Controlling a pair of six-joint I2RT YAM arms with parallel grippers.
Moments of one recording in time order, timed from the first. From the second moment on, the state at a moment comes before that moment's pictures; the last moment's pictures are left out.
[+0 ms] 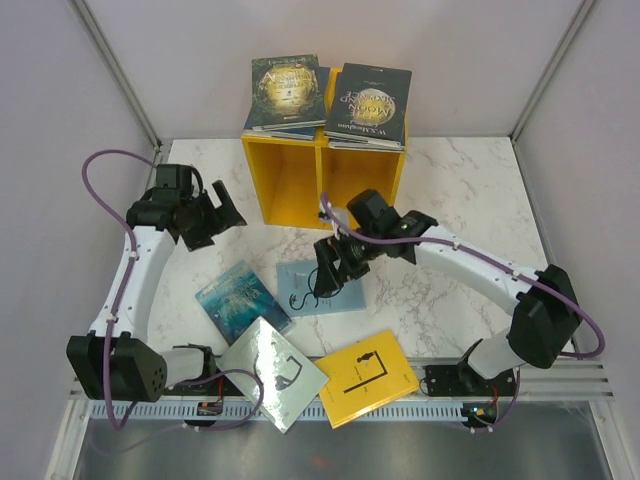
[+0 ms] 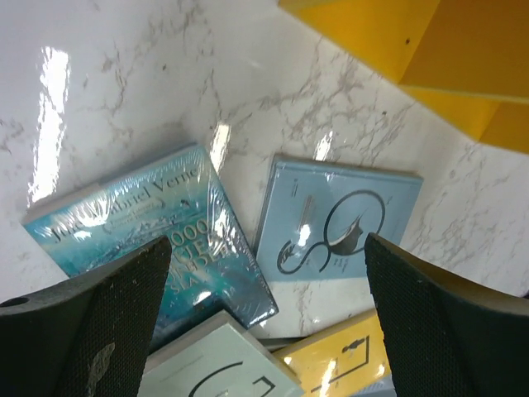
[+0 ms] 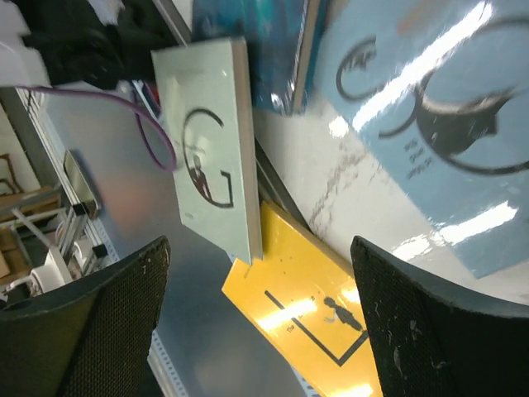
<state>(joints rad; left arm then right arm) -0.04 1.25 1.24 -0.91 0.15 -0.51 0.76 1.50 1.25 -0.63 -0.63 0.35</state>
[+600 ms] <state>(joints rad) -0.04 0.93 0.94 -0.91 0.31 -0.61 0.99 1.61 0.77 0.05 -0.74 0.67</state>
